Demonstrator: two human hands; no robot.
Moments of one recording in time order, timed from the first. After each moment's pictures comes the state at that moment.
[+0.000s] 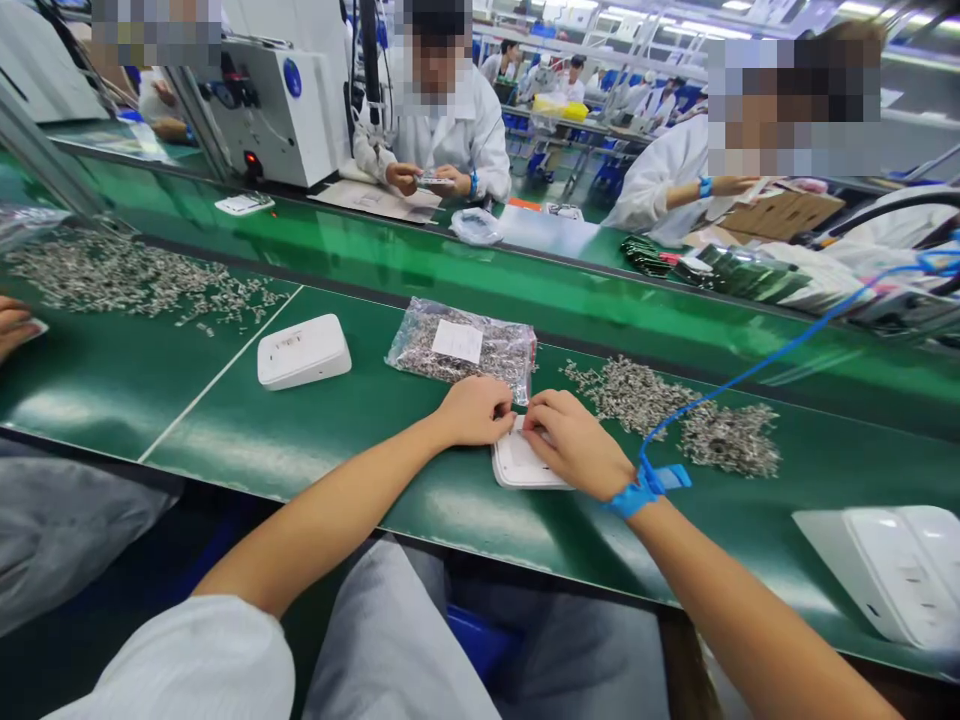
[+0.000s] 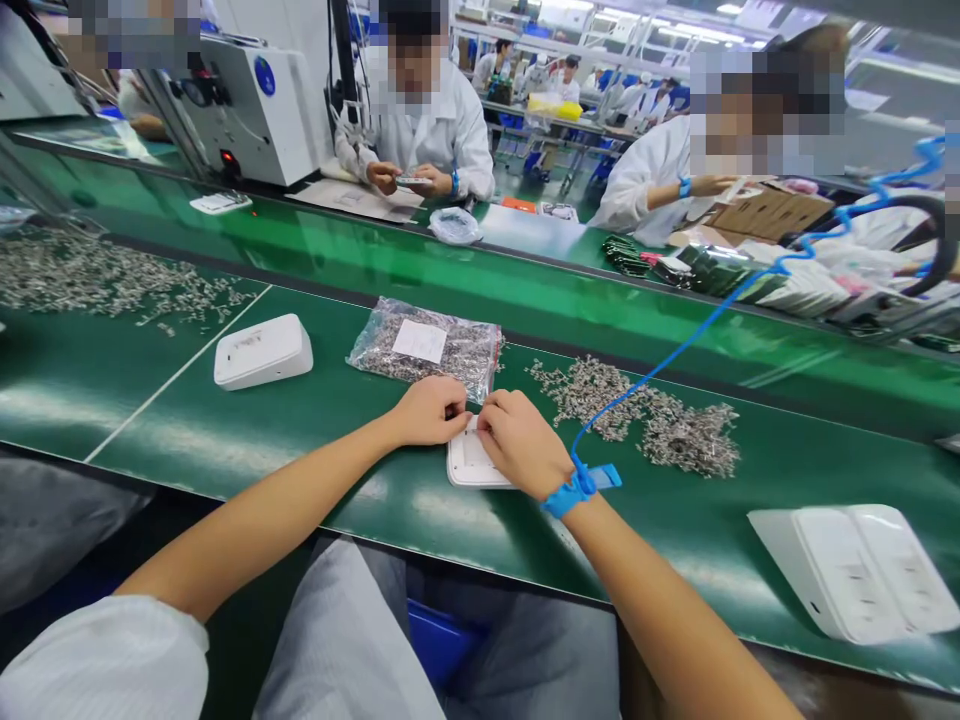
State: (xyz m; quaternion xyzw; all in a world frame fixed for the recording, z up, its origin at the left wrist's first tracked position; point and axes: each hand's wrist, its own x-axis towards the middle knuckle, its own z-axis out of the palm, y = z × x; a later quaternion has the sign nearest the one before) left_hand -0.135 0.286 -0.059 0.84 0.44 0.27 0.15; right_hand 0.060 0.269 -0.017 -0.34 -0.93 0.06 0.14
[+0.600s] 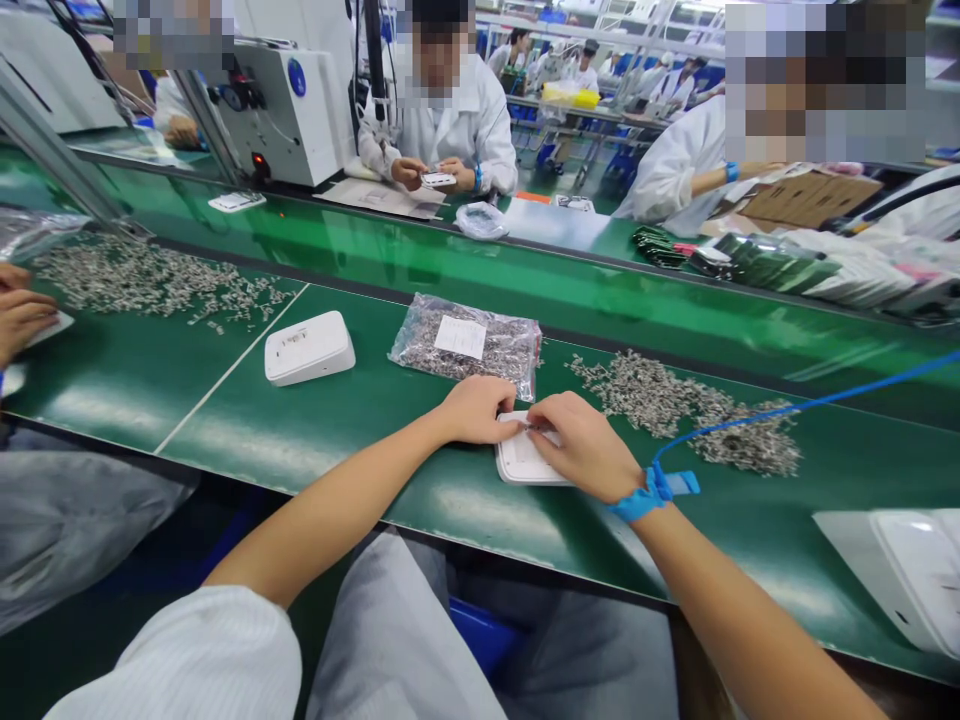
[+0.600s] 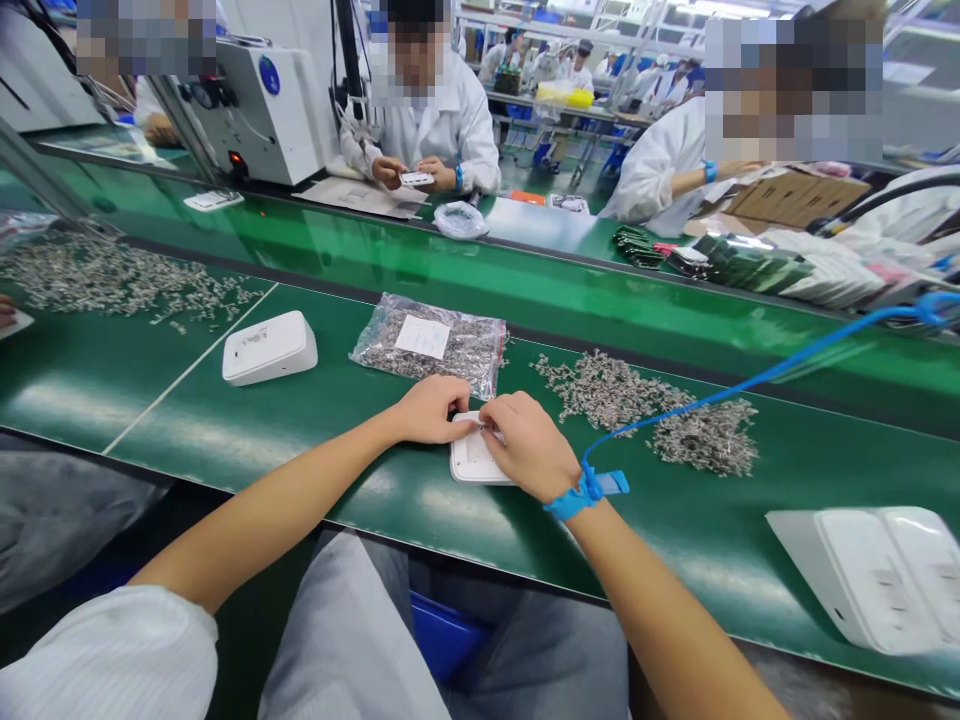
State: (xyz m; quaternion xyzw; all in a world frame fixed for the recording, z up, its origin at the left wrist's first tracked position) left_hand -0.137 0.284 -0.055 0.84 0.44 0.24 0.20; right_hand 0.067 0.263 -0.026 -0.36 -0.91 0.08 0.18
